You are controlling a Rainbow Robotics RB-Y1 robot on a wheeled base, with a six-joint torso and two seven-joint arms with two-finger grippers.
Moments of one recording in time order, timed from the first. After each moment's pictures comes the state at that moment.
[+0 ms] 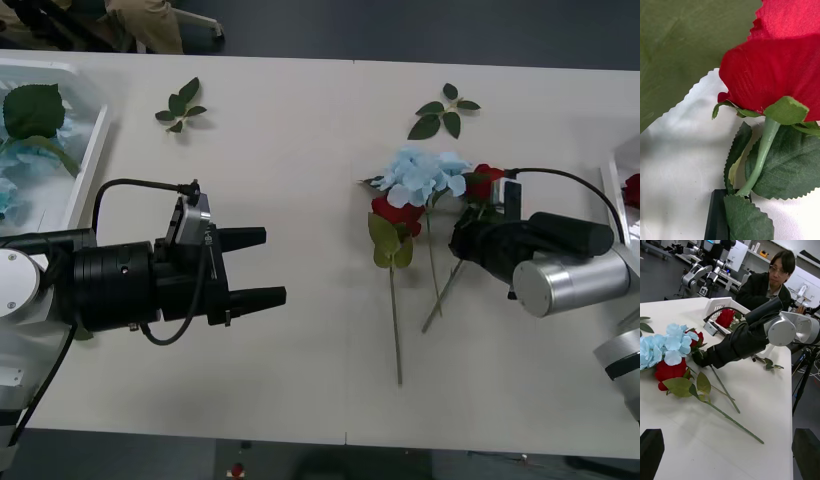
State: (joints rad) right arm -0.25 -0.48 0.22 -1.47 -0.50 0.68 1.21; left arm -0.05 0.38 -0.01 -1.83 1.69 1.21 -2.68
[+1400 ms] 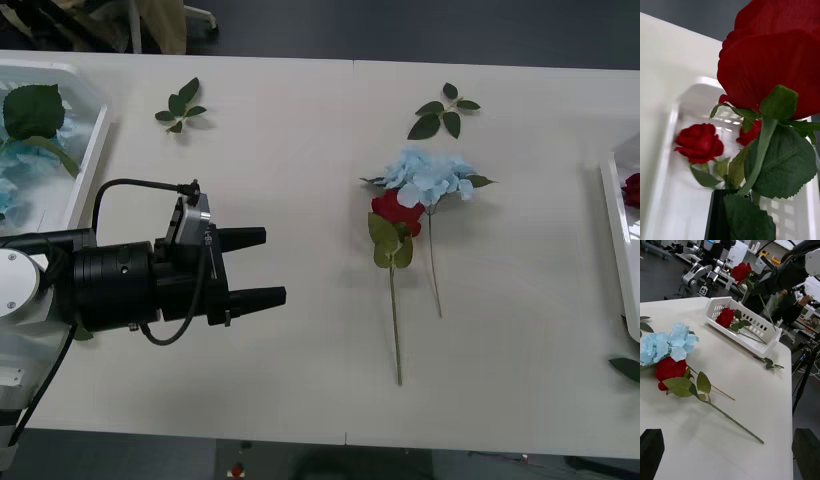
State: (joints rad) right arm -0.03 -0.89 -0.40 -1.77 -0.60 1.00 1.70; left arm -0.05 0.38 -0.01 -1.83 1.69 1.21 -2.68
